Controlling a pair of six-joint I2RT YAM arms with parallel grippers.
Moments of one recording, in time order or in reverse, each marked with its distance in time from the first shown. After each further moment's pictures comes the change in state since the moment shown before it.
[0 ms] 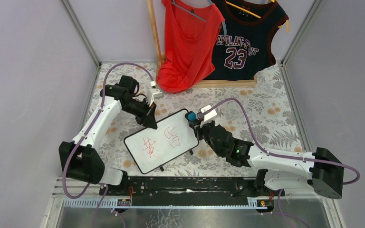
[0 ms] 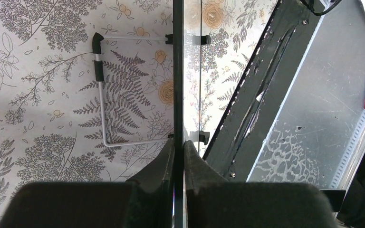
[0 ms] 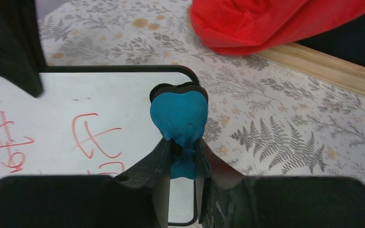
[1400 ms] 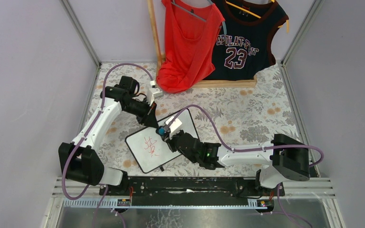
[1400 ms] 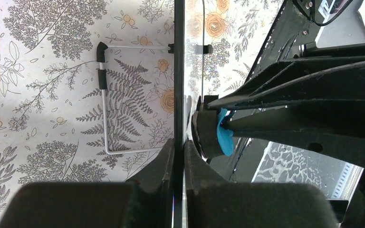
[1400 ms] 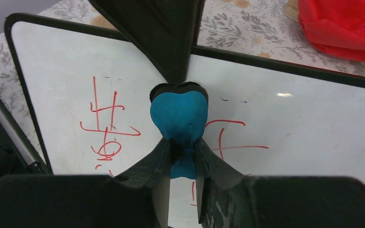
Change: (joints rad) left arm -0.006 -0.019 -0.036 0.075 0.009 -0.050; right arm 0.180 0.395 0.235 0.079 -0.092 0.023
